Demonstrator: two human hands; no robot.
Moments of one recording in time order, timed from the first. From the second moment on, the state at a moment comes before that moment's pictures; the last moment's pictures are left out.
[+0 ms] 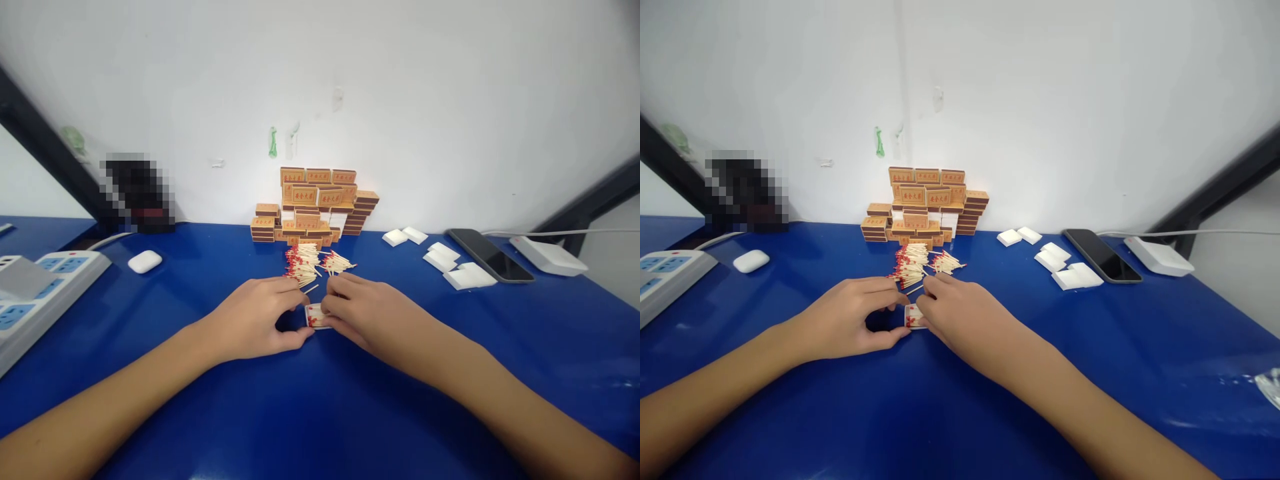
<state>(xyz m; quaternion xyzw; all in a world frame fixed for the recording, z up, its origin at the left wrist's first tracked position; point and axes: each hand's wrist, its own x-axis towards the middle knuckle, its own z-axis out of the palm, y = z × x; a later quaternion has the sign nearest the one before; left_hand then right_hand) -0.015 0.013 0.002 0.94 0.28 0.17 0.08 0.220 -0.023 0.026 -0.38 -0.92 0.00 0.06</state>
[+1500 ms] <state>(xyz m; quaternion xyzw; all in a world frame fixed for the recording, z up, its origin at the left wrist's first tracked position) -0.017 0.013 0.001 0.94 0.28 0.17 0.07 0.249 0.054 -0.012 -0.56 -0.79 -0.02 0.24</state>
